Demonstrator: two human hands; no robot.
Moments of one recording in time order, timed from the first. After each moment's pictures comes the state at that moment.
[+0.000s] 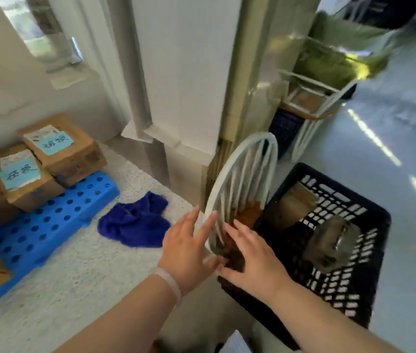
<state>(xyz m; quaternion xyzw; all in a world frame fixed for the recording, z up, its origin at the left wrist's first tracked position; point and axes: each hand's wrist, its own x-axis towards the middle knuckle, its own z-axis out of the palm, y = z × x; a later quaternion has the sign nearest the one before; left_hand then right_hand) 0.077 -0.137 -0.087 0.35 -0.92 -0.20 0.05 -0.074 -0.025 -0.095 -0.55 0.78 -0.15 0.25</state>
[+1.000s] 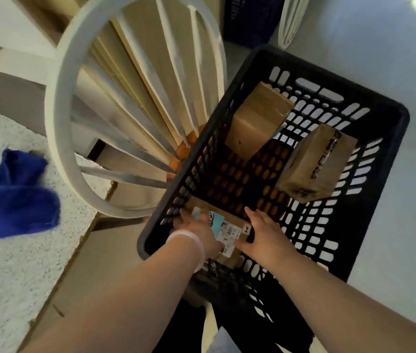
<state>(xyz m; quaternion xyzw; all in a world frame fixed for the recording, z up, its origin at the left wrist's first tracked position) -0.129 -0.053 -0.266 0.41 -0.75 -0.26 -0.45 -0.232 0.085 -0.298 -0.28 0.83 -0.07 0.47</state>
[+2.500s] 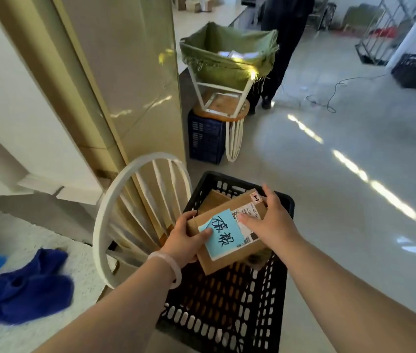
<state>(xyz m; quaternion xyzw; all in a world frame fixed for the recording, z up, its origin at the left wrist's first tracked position) -0.166 -0.060 -0.073 0.43 -0.60 -0.67 -0.03 -0.307 0.089 -0.046 -0.17 0.88 -0.37 0.23</state>
